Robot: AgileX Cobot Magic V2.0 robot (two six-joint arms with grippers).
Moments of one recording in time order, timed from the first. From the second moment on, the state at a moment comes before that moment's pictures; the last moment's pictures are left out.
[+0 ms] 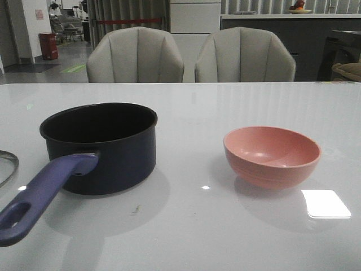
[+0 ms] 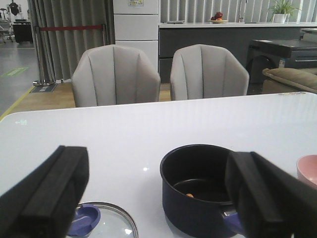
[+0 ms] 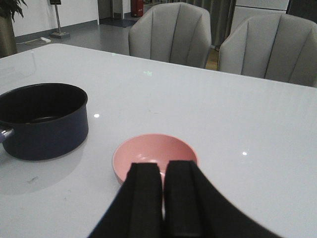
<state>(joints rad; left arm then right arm) -0.24 0.03 -0.33 -0.02 0.38 -0.01 0.32 0.15 -0.19 0.29 0.21 -0.27</state>
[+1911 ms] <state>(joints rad) 0.03 1.76 -1.30 0.01 1.02 -0.20 0.32 0.15 -0.19 0.29 0.22 -0.27</state>
